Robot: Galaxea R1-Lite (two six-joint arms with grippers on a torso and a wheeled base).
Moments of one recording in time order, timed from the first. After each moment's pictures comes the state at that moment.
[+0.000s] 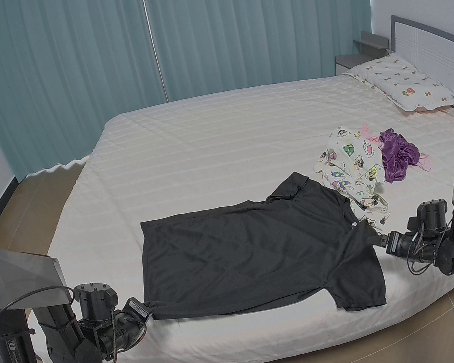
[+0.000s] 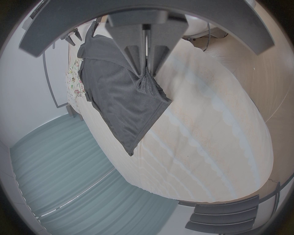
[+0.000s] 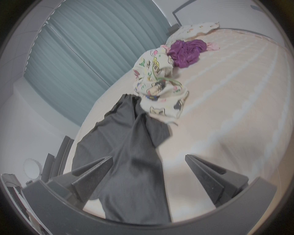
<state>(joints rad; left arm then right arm) -0.18 2.29 -0.36 -1.28 -0.05 -0.95 -0.03 2.39 -0.53 -1.23 0.29 0.50</state>
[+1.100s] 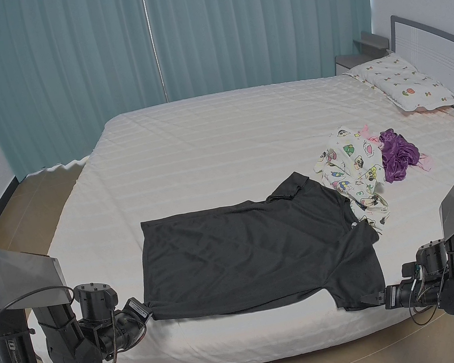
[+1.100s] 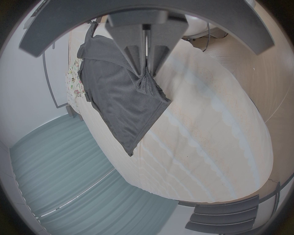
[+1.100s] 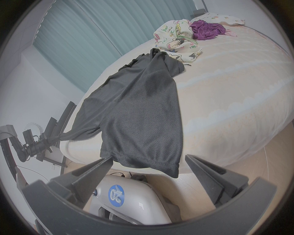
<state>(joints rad) -0.18 2.29 -0.37 -1.27 -0.05 -0.95 0.07 2.52 -0.22 -1.52 0.33 0.31</state>
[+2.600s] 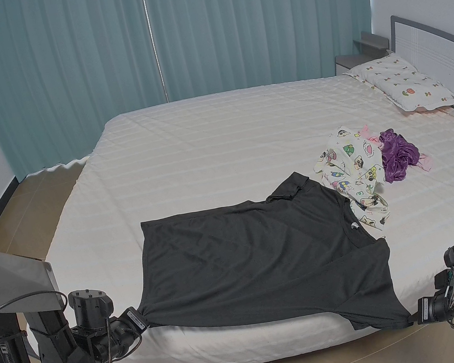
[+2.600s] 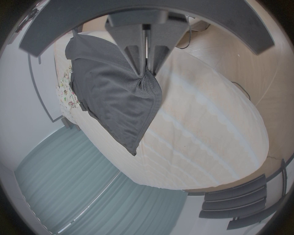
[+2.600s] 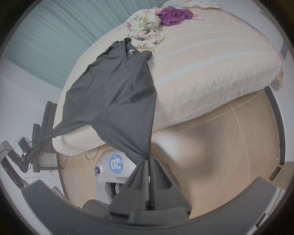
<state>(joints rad) -0.19 2.23 -0.26 -1.28 0.03 -0.77 0.08 1.99 -0.02 -0.90 0.19 0.39</state>
